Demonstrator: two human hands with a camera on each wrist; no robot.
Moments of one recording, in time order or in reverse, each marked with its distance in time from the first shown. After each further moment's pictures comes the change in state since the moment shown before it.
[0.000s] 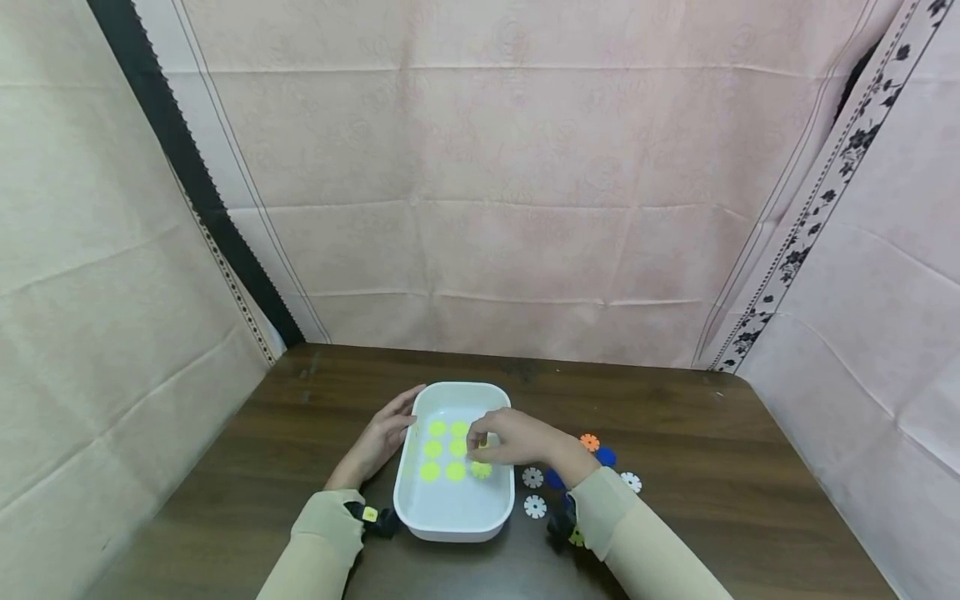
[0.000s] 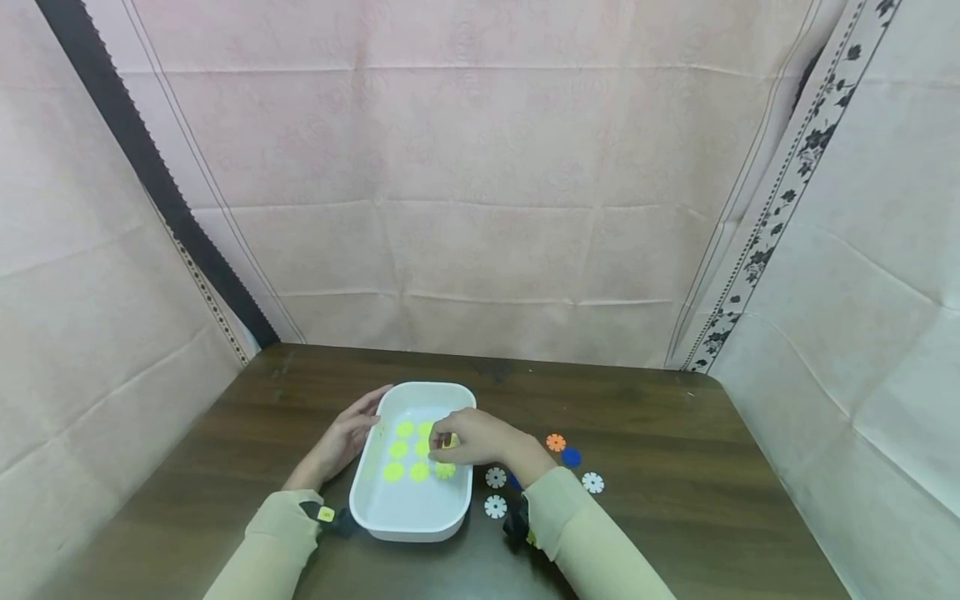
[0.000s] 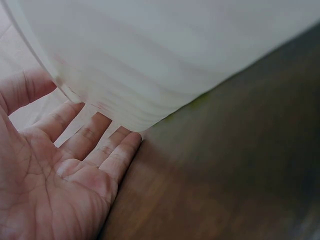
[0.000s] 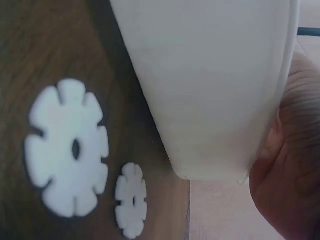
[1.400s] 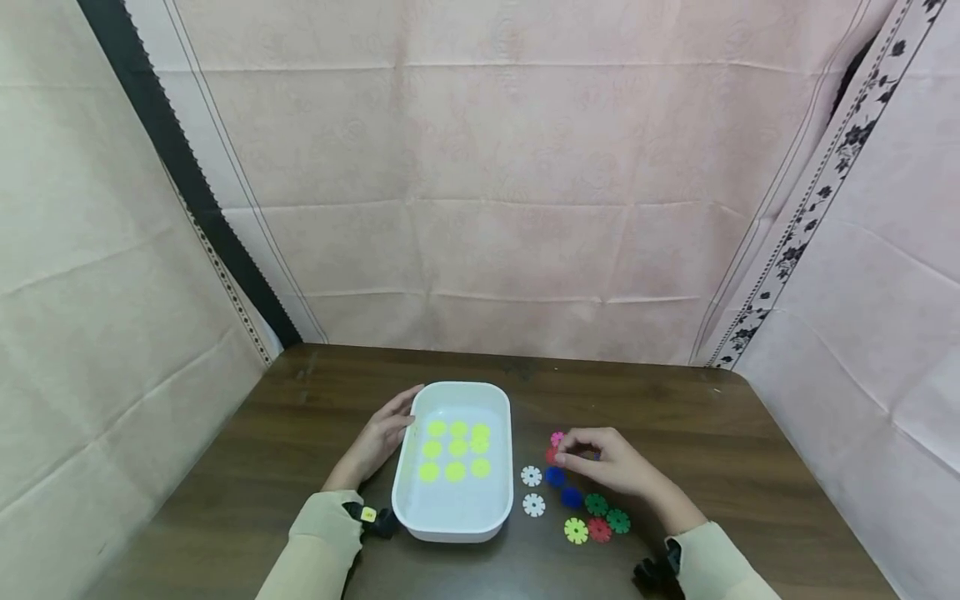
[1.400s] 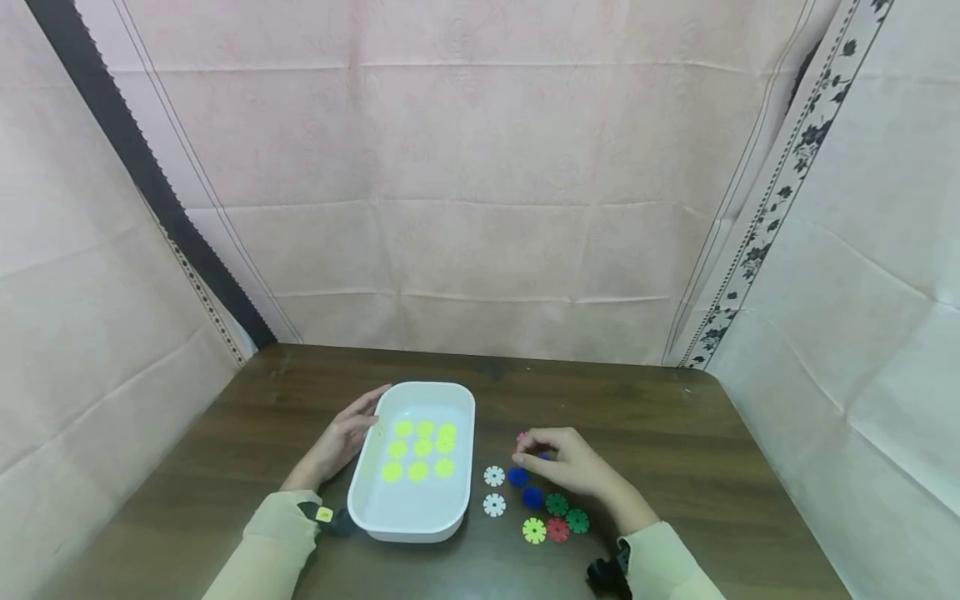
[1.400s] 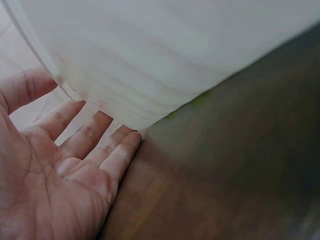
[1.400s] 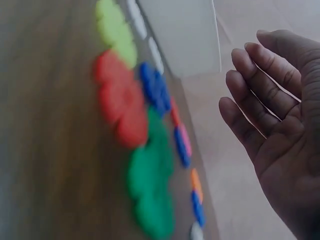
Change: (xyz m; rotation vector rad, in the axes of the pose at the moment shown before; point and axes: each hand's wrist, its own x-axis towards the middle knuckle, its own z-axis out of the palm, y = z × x) left_hand 0.000 -0.001 -0.001 0.006 0.016 -0.024; right_hand -0.137 0.034 -0.009 0.277 0.373 -0.056
